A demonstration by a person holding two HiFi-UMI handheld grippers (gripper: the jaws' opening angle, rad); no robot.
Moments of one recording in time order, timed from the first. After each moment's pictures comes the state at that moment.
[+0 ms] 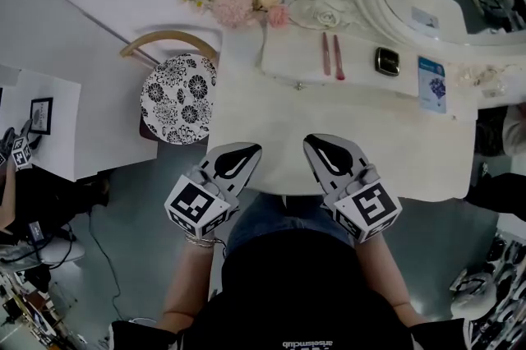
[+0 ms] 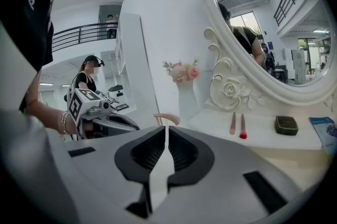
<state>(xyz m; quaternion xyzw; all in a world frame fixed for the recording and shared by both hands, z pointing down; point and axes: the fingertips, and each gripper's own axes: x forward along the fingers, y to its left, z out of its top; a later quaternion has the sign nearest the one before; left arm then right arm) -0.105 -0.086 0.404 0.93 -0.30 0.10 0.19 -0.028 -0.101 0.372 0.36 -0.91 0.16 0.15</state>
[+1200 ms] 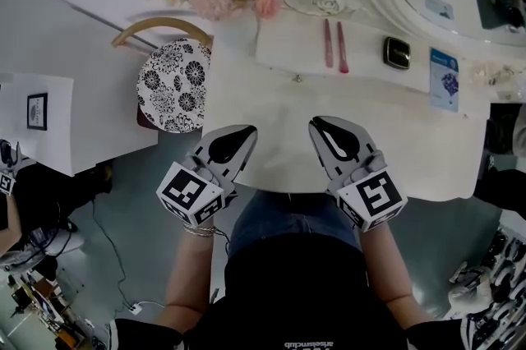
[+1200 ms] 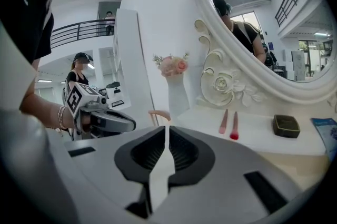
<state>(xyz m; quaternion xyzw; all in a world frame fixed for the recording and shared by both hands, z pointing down) -0.098 -0.122 0.424 0.91 -0.34 0.08 0.23 -0.006 -0.135 0.398 0.36 -0.91 0.15 0.16</state>
